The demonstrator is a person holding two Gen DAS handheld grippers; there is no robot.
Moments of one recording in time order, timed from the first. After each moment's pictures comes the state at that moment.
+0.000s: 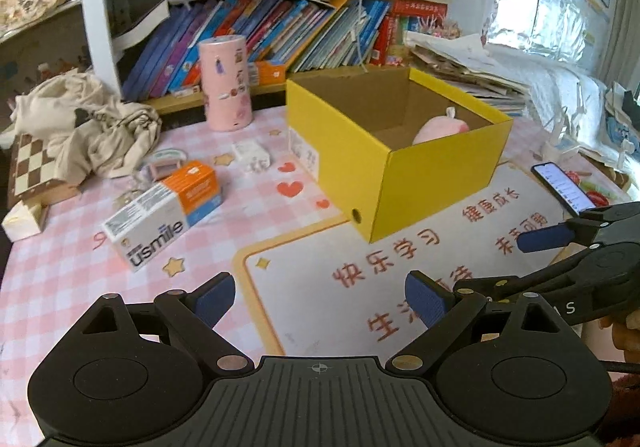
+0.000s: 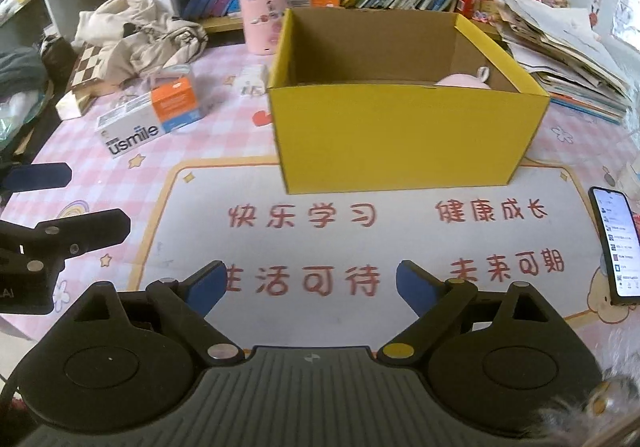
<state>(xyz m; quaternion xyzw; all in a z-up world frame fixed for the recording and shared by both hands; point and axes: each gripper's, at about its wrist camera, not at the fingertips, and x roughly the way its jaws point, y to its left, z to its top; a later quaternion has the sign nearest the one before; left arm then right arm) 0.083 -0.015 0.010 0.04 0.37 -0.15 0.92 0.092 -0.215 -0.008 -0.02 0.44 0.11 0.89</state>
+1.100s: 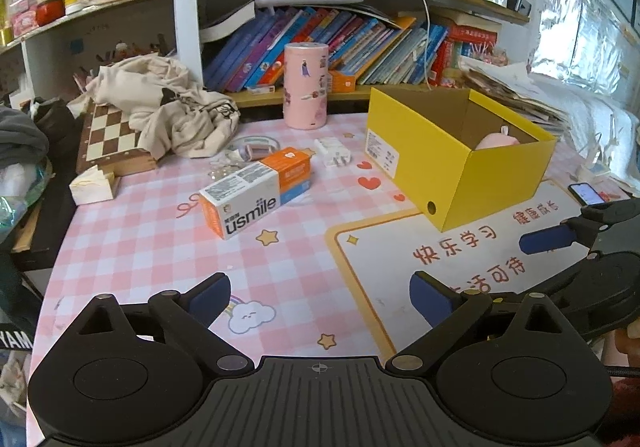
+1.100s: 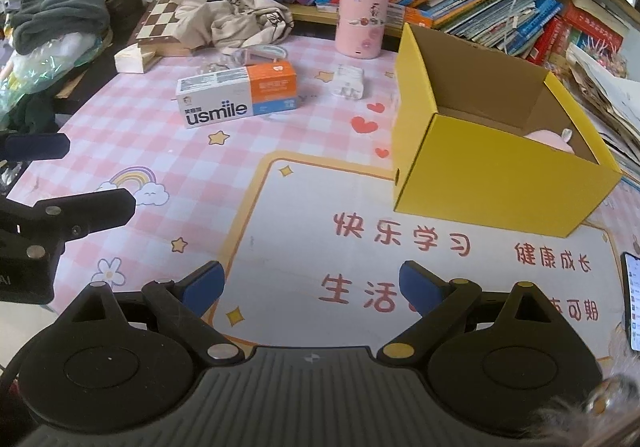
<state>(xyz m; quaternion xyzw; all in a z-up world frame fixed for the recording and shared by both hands) 0.051 0.062 0.013 0.02 0.34 -0.09 0.93 0.080 -0.121 -0.006 -0.10 0.43 0.16 0.88</state>
